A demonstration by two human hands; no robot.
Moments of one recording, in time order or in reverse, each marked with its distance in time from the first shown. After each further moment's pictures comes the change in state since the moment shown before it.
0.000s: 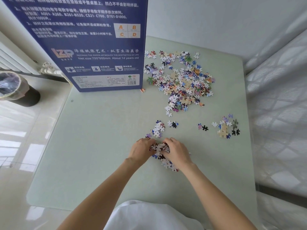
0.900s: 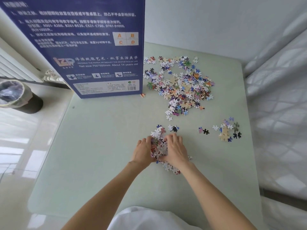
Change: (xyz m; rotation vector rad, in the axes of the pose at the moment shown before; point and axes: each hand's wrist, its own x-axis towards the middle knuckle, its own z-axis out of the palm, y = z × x) left_hand 0.006 0.006 -0.002 -0.003 -0.062 -0.135; right_hand 0.017 -0.006 0.000 -0.113 -0.023 0.056
